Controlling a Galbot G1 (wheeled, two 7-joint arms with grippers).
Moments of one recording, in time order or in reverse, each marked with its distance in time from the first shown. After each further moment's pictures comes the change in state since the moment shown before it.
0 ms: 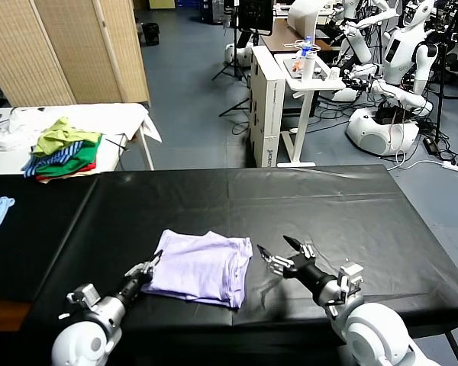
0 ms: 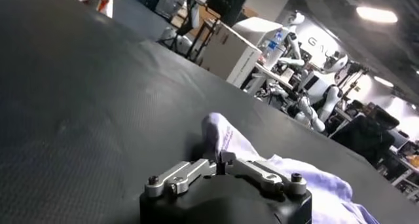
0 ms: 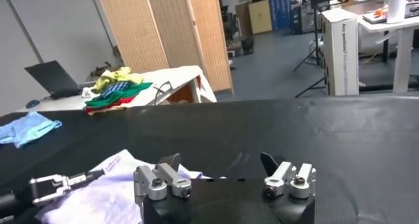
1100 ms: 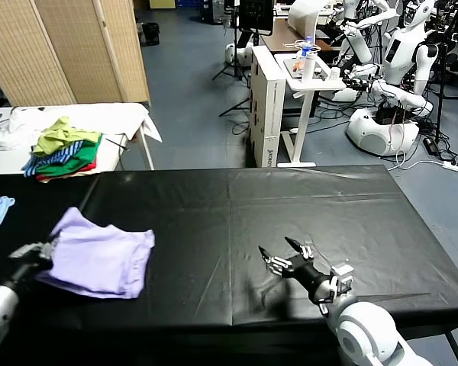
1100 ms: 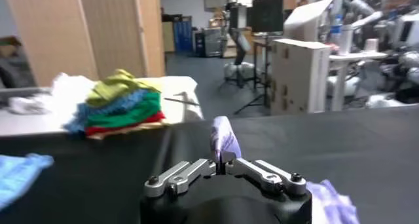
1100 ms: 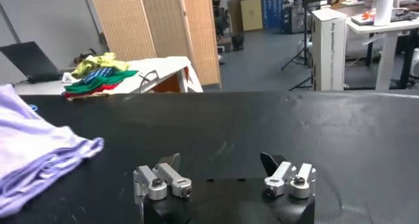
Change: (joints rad) left arm 0.246 0.321 -0.457 -0.278 0.032 0.049 -0.153; right arm 0.021 0.029 -0.037 -0.063 -0.085 0.004 0.017
